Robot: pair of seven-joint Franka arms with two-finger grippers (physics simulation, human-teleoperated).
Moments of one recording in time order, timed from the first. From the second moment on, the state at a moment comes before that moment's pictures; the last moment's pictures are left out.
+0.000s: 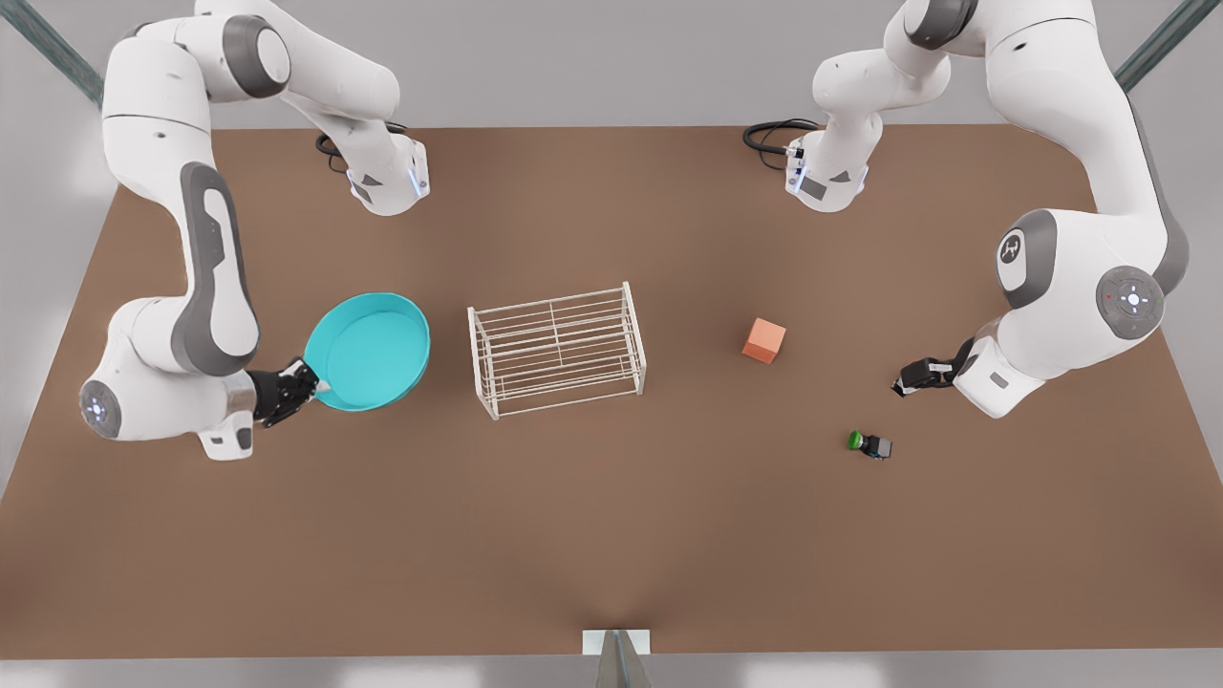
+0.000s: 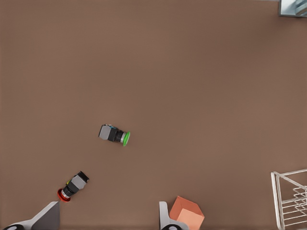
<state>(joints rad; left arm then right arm) 0.14 0.29 -0.22 -1.47 -0.01 1.69 -0.08 -0.23 0.46 0.24 -1.53 0.21 1.58 -0.86</state>
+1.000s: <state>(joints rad) 0.21 0.30 -0.22 -1.64 0.05 1.78 0.05 0.25 0.43 0.24 -1.69 0.38 1.80 -0.46</state>
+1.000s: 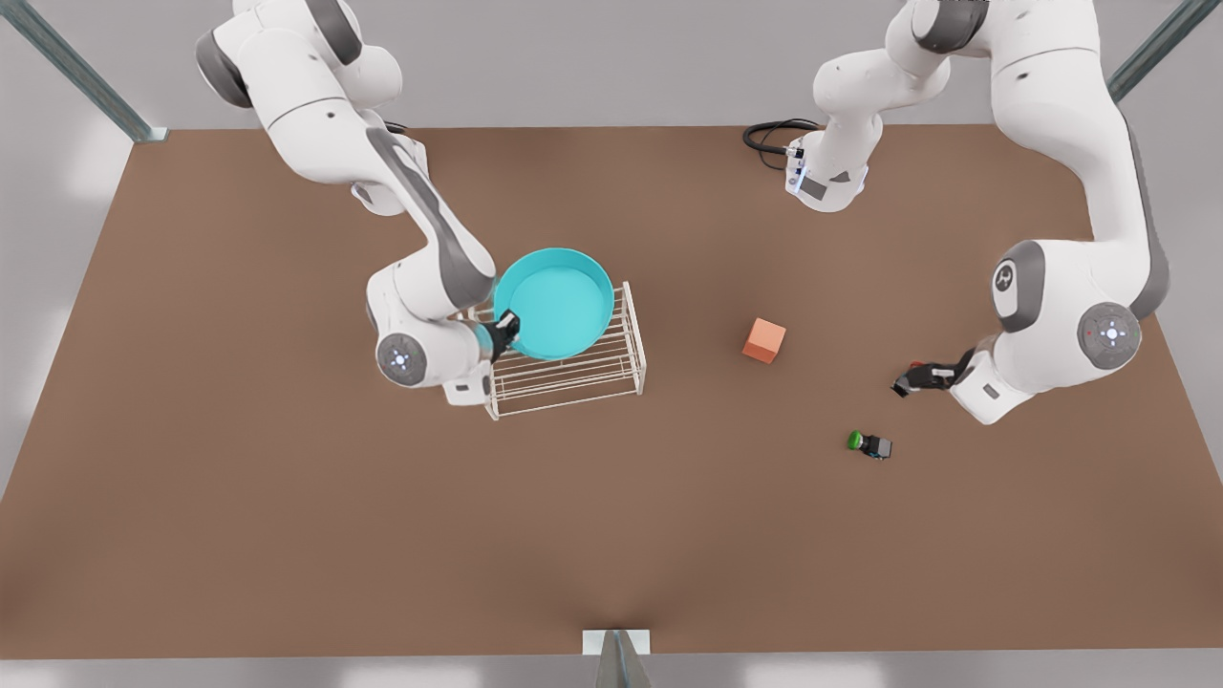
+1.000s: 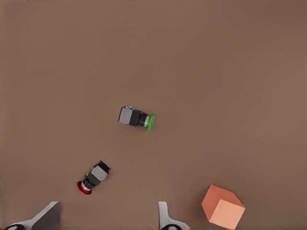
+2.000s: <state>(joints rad) 0.27 0.42 -0.16 -2.15 0.12 2.58 0.76 -0.10 0.29 0.13 -1.57 -0.10 1.68 -0.29</state>
